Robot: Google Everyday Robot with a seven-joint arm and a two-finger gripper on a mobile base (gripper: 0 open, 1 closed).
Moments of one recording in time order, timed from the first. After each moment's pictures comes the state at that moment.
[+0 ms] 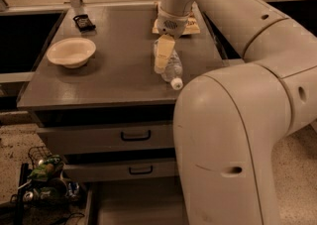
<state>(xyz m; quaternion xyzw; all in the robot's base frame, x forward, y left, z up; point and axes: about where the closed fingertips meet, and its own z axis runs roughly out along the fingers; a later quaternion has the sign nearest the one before) 0.691 -0.029 0.840 -0.62 0.77 0.07 0.07</state>
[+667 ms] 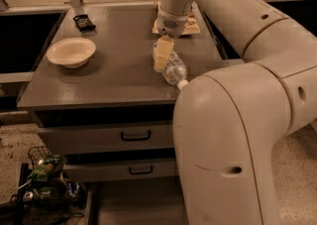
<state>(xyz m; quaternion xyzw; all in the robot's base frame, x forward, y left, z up) 0.691 -0.029 0.840 -0.62 0.77 0.07 0.07</state>
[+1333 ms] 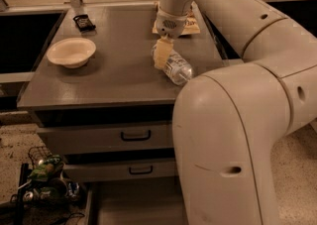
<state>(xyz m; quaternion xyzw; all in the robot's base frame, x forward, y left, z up) 0.691 -0.029 0.840 -0.62 0.77 0.07 0.07</state>
